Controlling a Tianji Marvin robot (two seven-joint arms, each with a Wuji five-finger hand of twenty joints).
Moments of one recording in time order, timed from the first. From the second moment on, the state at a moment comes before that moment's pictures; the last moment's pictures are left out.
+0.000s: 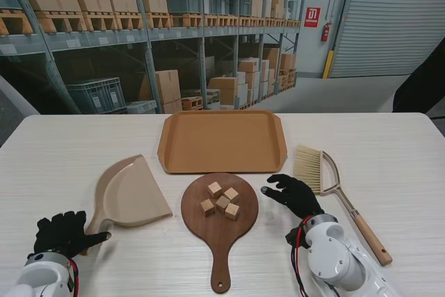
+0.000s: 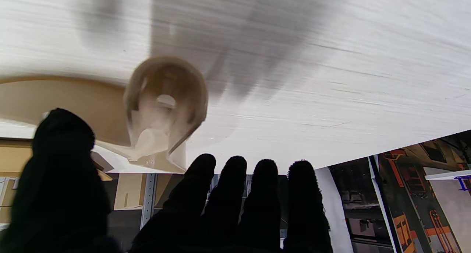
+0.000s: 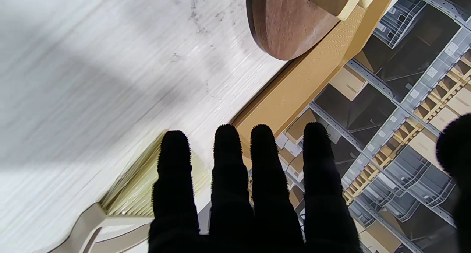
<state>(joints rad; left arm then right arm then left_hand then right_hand) 2.09 -1.08 -1.58 -1.90 1.07 0.38 -0.07 -1.66 -1.18 1.20 -1.62 -0.35 0.14 -0.20 0.70 -0.21 -0.02 -0.03 0.51 0.39 0.07 0.28 0.45 0.33 0.22 0.27 0.30 0.28 0.28 0.37 0.00 0.31 0.87 0.41 0.18 -0.45 0.69 -0.08 0.56 -0.05 0.44 0.45 0.66 0.13 0.35 0.31 0.62 0.13 0.26 0.31 0.33 0.31 0.57 0.67</state>
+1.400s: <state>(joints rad) 1.84 -1.08 -1.48 -1.62 0.98 0.46 0.00 -1.66 -1.18 1.20 -1.61 -0.35 0.15 -0.18 0.89 -0.14 -0.04 -0.04 0.81 0.21 0.99 0.63 1.12 0.15 0.86 0.61 0.90 0.24 0.92 0.57 0.37 0.32 1.27 0.61 0.18 -0.44 0.69 -0.08 0.56 -0.05 0.44 0.45 0.69 0.13 0.35 0.31 0.62 0.13 0.26 0.31 0.33 0.31 0.57 0.67</state>
